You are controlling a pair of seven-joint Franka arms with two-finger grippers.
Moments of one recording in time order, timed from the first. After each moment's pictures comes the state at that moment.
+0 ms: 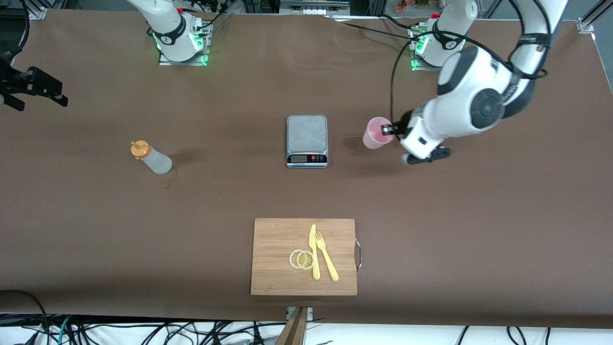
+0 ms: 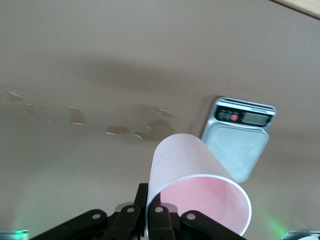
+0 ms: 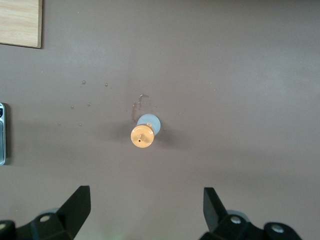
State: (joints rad) left arm 0.23 0.26 -0.71 -1.89 -0.24 1.91 -0.62; right arm 0.08 -0.06 -0.15 -1.65 0.01 1.58 -0.19
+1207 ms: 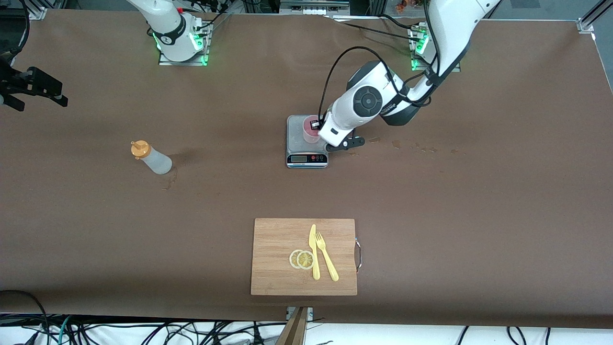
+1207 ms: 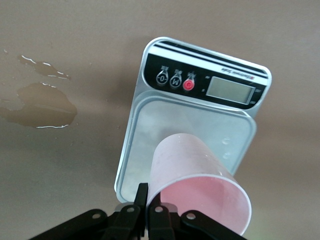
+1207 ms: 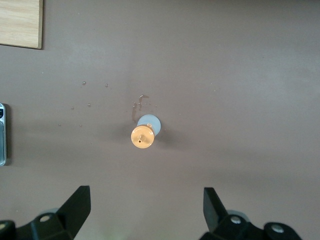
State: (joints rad) left arm -0.12 0.55 -0.67 -1.93 -0.09 2.33 -0.95; right arm 0.08 -0.06 -0.15 -1.65 0.01 1.58 -0.19
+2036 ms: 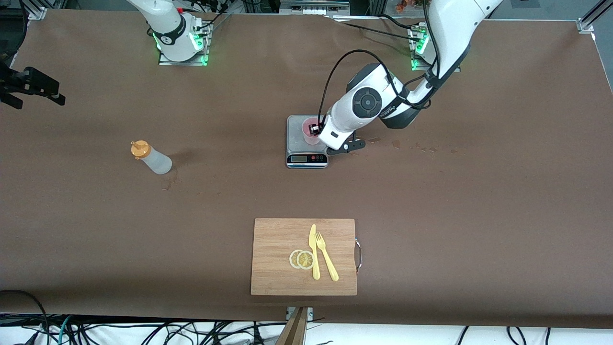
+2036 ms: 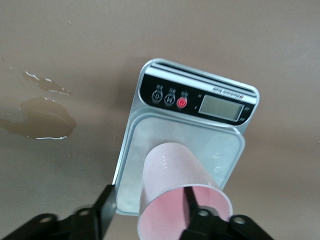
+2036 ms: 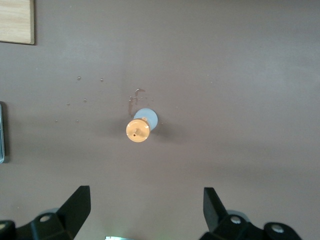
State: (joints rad) left arm -0.11 0.54 -0.67 -1.90 -0.08 2.32 -0.97; right arm 0.08 -0.06 -0.18 -1.65 0.01 1.56 -0.19
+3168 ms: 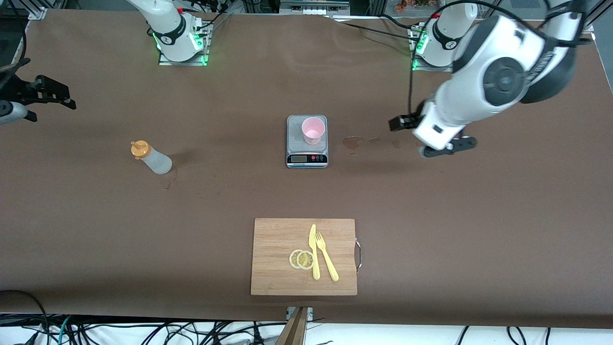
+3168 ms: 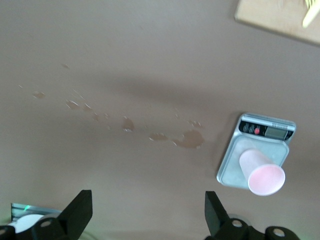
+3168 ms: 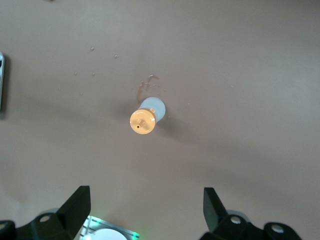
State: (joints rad) left arm 0.27 0.22 -0.66 -1.67 -0.08 1.63 -0.65; right arm 0.08 0.02 -0.19 -1.65 0.04 1.54 -0.48
